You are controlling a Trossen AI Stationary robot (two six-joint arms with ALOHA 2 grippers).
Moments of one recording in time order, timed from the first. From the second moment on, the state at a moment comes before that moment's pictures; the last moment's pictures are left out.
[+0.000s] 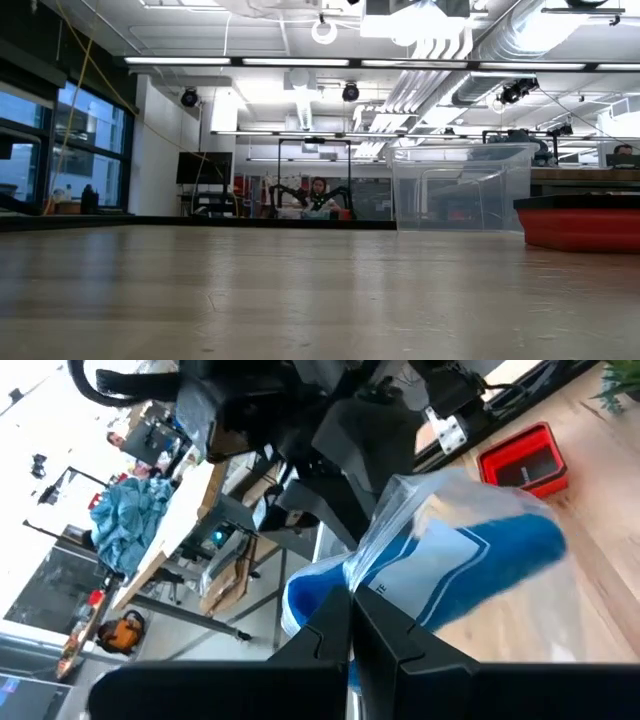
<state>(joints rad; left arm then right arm) -0.18 1.20 1.56 -0.72 -0.57 0.69 -0.11 1.71 1.88 -0.57 -0.15 0.27</state>
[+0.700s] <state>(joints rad) -0.18 1.21 1.56 -0.94 -0.49 0.57 -0.16 1.71 2.18 -0.87 0.07 0.18</state>
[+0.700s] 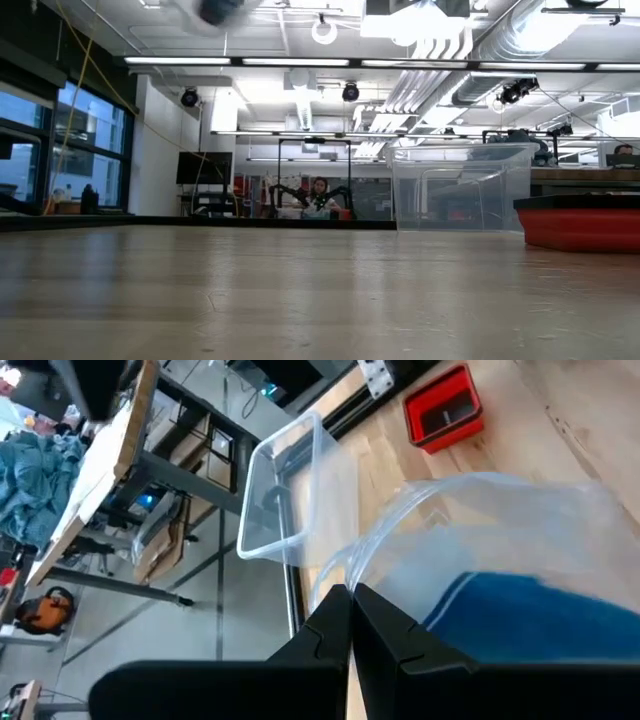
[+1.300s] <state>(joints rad) -0.18 1.14 1.56 -0.86 -0.55 0.62 -0.08 1.75 2.19 -0.98 -0.05 -0.04</state>
